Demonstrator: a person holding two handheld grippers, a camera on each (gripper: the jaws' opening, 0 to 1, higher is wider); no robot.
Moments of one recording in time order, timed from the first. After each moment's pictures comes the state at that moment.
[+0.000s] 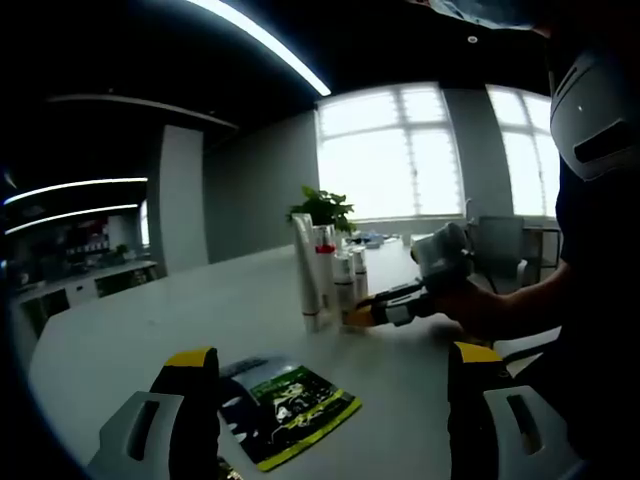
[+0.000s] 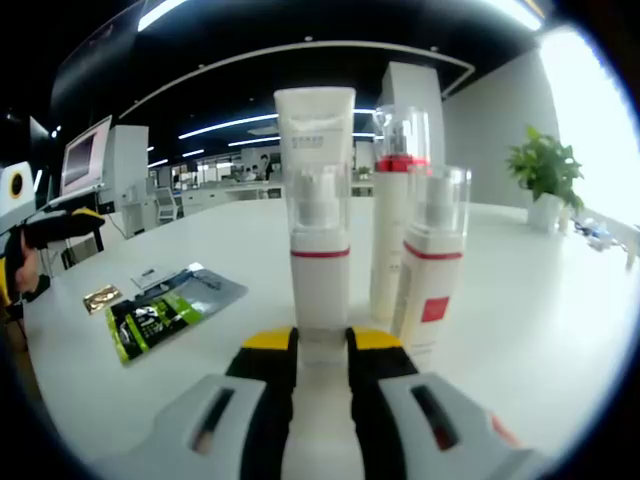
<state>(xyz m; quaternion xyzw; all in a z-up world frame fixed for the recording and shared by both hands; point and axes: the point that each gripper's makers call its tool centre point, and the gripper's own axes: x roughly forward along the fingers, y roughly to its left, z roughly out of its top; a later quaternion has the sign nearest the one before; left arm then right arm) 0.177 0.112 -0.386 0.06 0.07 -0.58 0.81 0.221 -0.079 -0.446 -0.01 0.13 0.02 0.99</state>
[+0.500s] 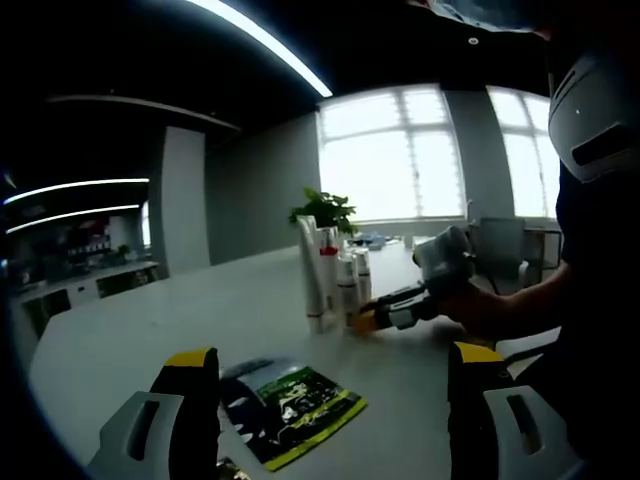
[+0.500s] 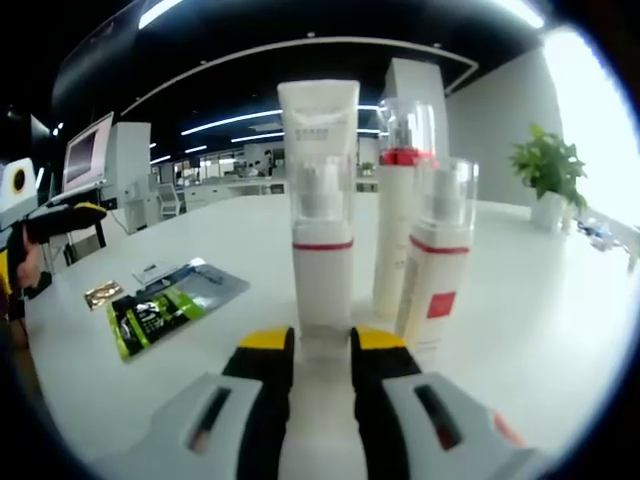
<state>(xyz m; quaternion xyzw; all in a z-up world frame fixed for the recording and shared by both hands) 0.183 0.117 -0.384 0.05 0.06 -0.57 0.81 0.223 -0.077 -0.451 -0.02 0.15 0.03 0.99</state>
